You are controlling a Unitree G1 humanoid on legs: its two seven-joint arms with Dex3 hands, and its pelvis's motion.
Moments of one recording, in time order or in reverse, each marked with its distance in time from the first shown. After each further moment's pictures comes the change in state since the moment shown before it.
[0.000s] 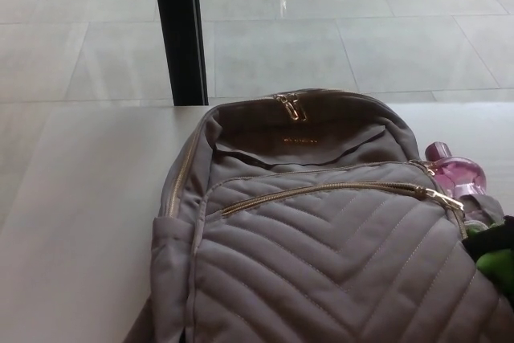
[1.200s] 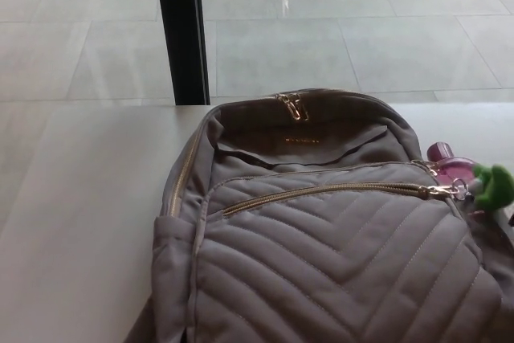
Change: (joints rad) left_arm 0.003 0.000 0.004 -0.004 -0.024 0.000 -0.021; right_arm -0.132 0.064 -0.075 0.182 0.114 -0.282 -0.140
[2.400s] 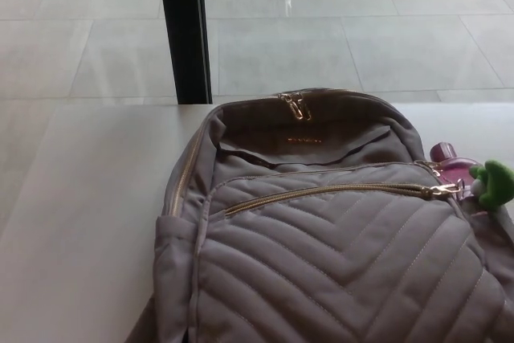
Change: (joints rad) left_arm 0.017 0.000 -0.002 0.009 0.001 0.000 0.003; right_arm -0.216 -0.320 -0.068 -0.153 -0.063 0.350 0.186
